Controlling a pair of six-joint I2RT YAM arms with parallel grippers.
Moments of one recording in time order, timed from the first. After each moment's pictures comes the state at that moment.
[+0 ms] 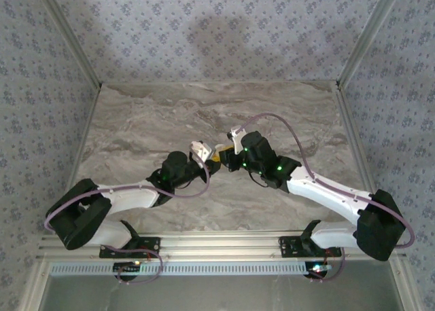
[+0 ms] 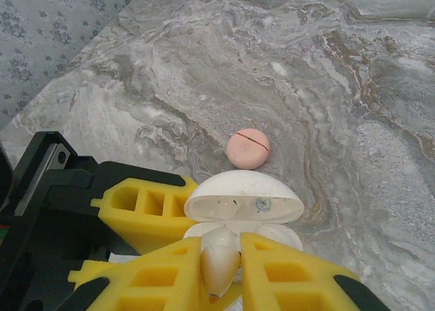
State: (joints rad) left arm -0.82 1.37 0.48 0.70 0.14 -0.09; right arm 0.82 1.25 0.84 -0.11 -0.02 0.33
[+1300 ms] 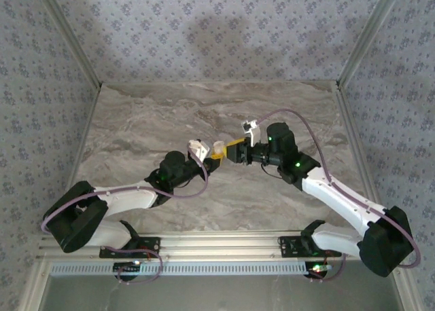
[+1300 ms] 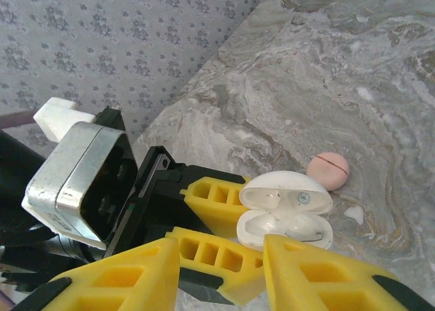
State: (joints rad) left arm -0.82 1.35 0.48 0.71 0.12 -0.09; right arm 0.60 1.14 0.79 -0.01 -0.51 0.41
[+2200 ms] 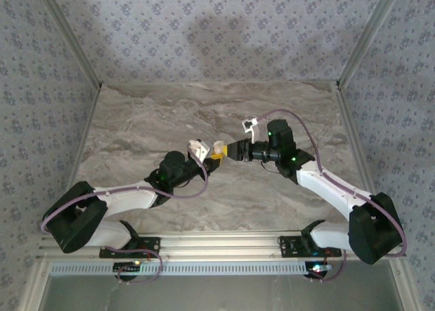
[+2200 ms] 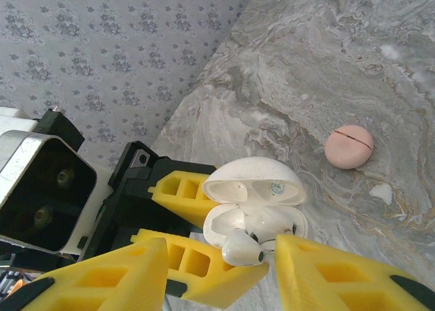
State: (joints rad) left arm -0.82 1.34 0.48 0.71 0.12 -0.07; right arm 0.52 1.25 0.77 0.09 -0.68 0.52
